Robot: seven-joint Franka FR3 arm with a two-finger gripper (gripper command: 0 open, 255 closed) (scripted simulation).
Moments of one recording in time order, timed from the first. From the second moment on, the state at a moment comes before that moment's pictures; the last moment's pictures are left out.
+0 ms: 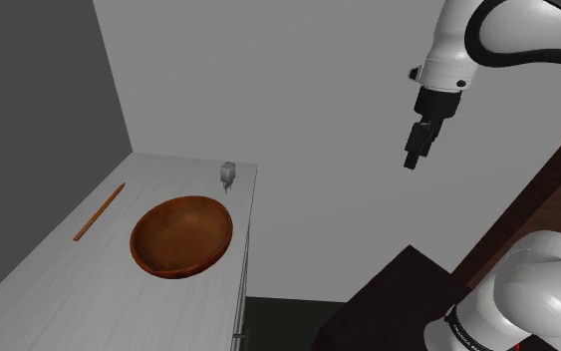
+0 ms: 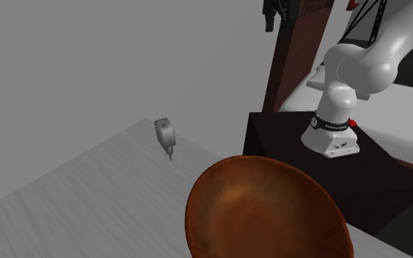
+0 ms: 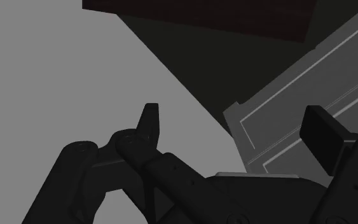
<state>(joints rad) -0.02 -0.75 0.04 -2.31 0.03 1.45 -0.13</state>
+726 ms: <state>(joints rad) 0.03 -0.51 0.17 -2.19 0.10 1.61 0.00</state>
